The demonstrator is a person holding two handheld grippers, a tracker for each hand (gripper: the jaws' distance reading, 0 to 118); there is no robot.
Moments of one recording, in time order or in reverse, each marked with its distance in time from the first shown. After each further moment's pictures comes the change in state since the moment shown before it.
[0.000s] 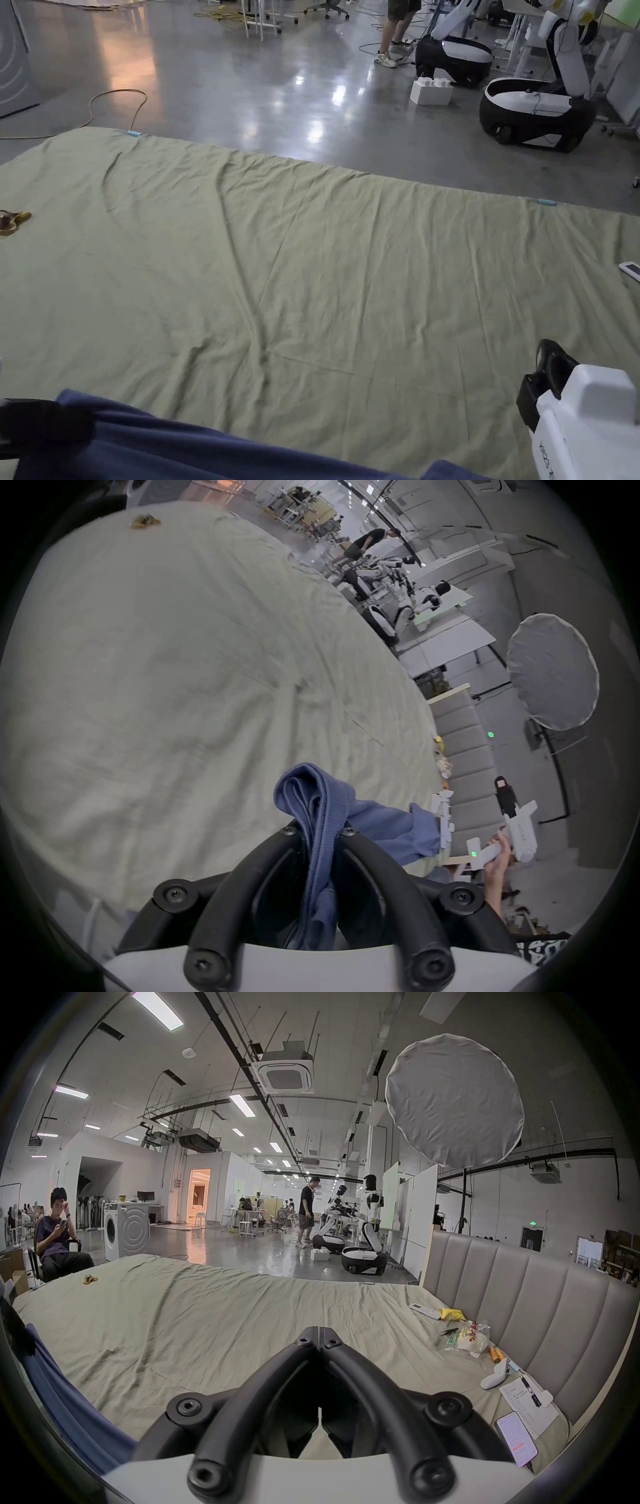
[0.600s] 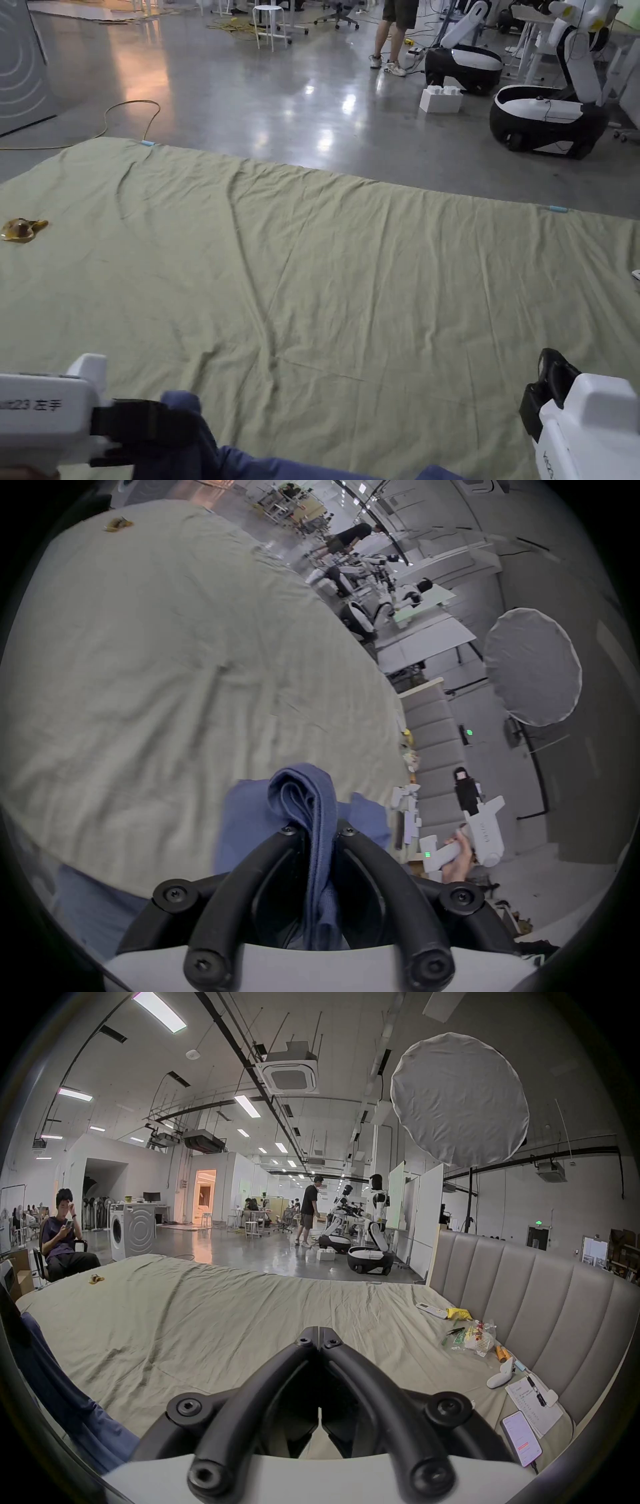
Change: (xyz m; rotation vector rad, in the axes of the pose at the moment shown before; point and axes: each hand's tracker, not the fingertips) left arm 0.120 -0.040 -0.036 -0.047 -0.235 0.033; right arm -0.001 -0.003 0.002 -0.003 0.024 -0.007
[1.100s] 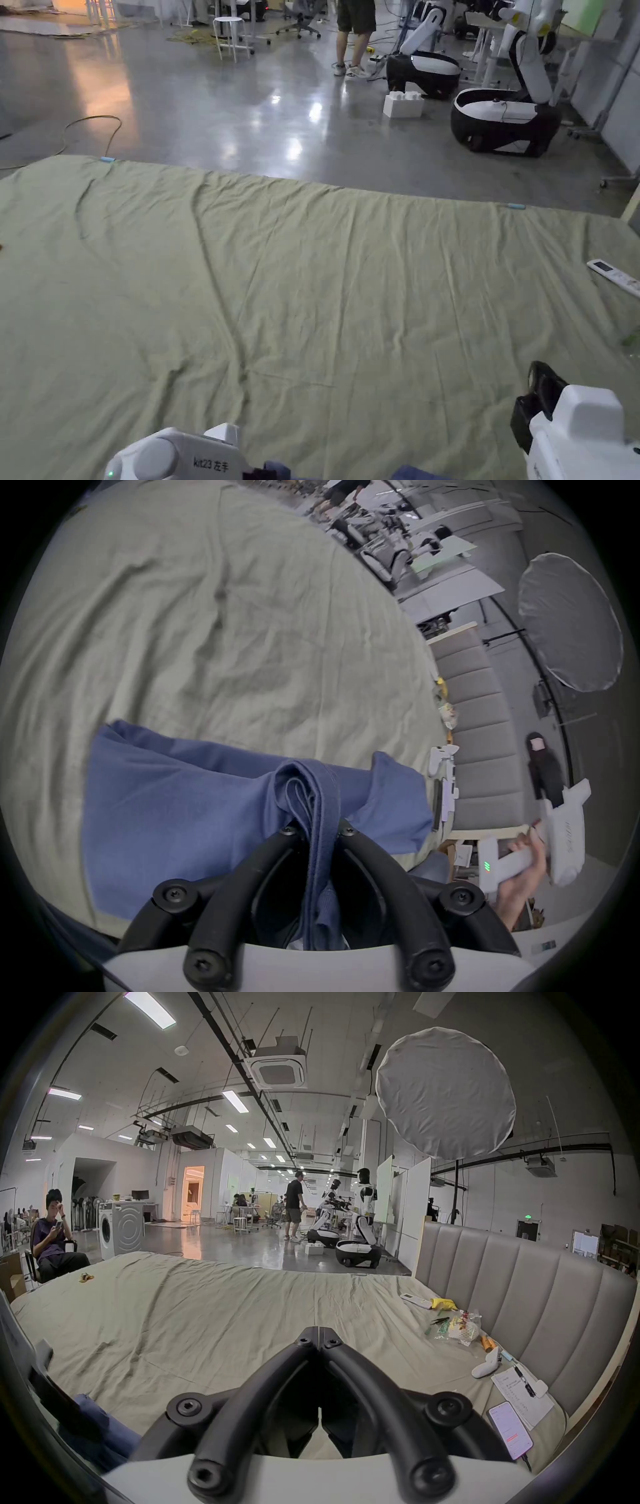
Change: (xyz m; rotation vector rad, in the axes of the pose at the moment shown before) left arm 0.031 -0.058 -0.192 -0.189 0.187 -0.011; right arm 0.026 -0.013 0.013 -0.031 -0.060 -0.016
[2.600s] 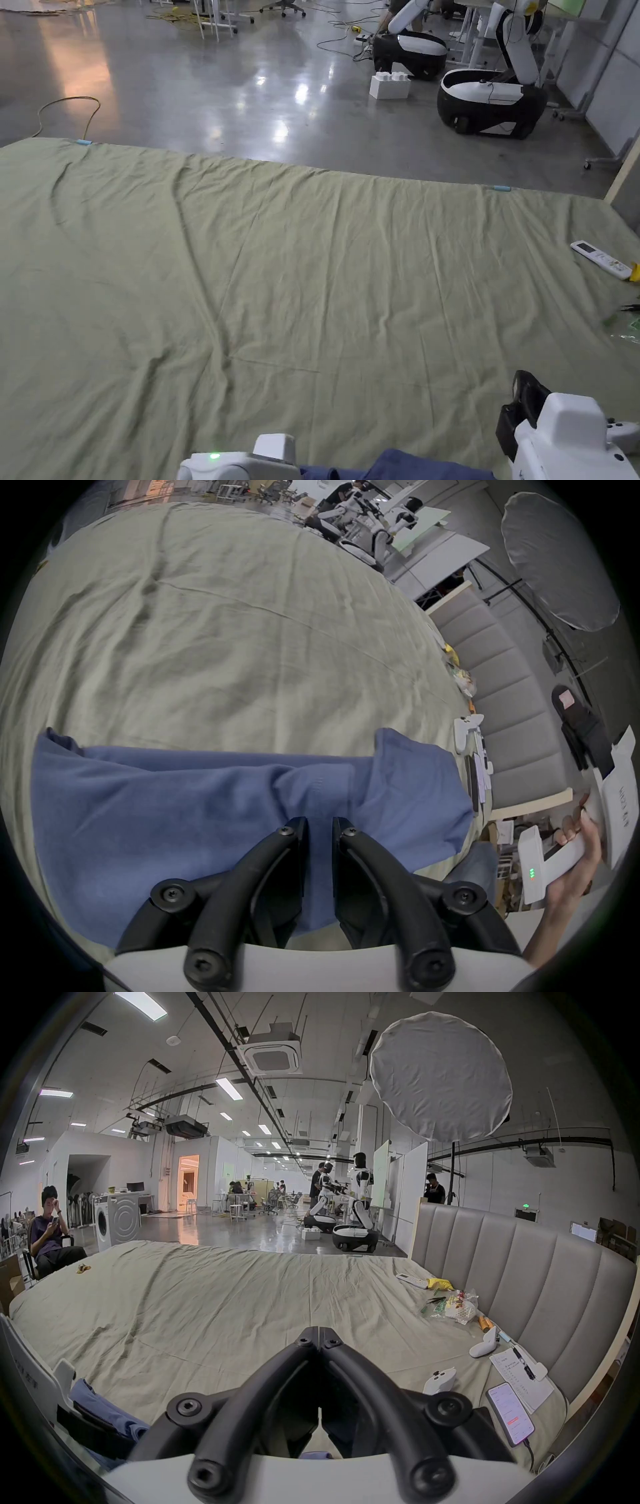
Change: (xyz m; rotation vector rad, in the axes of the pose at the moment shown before) left arm 0.056 -0.043 -0.048 0.018 0.102 -0.258; right arm 0.004 -0.024 0.001 -0.077 0.002 -0.017
